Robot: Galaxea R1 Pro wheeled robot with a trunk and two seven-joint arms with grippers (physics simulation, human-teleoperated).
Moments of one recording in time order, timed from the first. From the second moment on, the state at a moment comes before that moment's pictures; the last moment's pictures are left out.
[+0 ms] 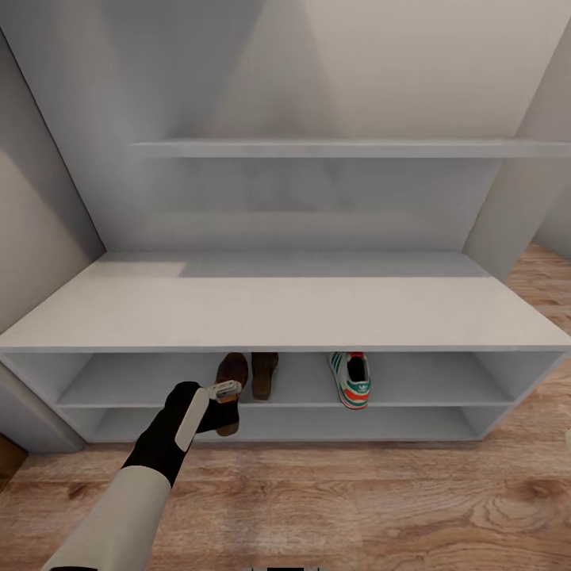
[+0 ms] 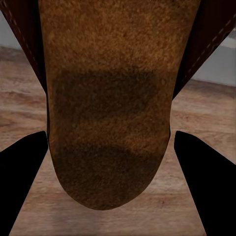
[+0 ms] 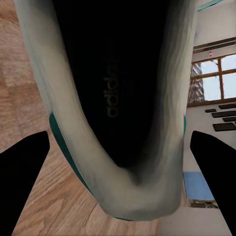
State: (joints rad) left arm -0.71 -0.11 0.02 -0.89 0.37 0.99 0.25; right arm -0.54 -0.44 0.14 0.05 0.02 -0.11 -0.79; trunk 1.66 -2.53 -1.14
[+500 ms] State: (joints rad) left arm -0.71 -0.11 0.02 -0.89 0.37 0.99 0.25; right arm -0.54 -0.44 0.14 0.05 0.02 -0.11 -0.79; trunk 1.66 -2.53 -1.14
